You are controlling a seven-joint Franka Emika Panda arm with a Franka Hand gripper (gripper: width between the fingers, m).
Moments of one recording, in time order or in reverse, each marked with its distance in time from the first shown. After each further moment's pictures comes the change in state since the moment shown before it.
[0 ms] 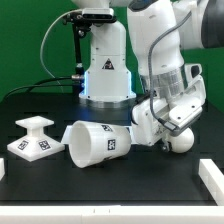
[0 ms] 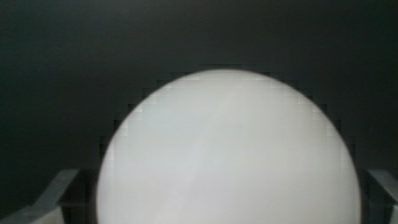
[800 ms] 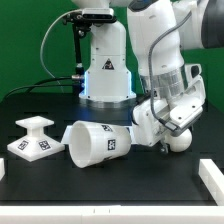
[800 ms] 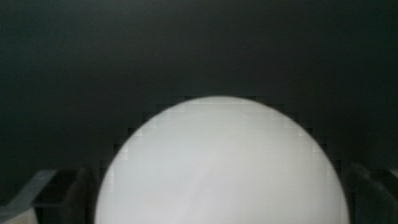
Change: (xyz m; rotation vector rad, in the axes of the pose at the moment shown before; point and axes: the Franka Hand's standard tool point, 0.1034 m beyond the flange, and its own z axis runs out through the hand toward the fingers) arm 0.000 -0.001 0.000 0.000 -0.001 -0.015
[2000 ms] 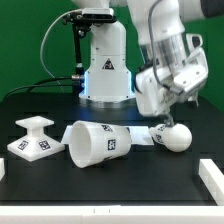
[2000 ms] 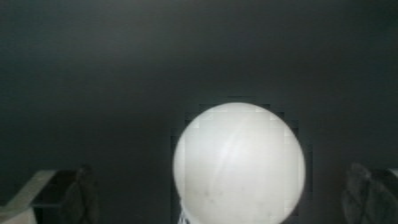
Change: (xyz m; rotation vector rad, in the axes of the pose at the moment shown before) arm -0.021 0.017 -0.074 0.048 -0.125 -0.060
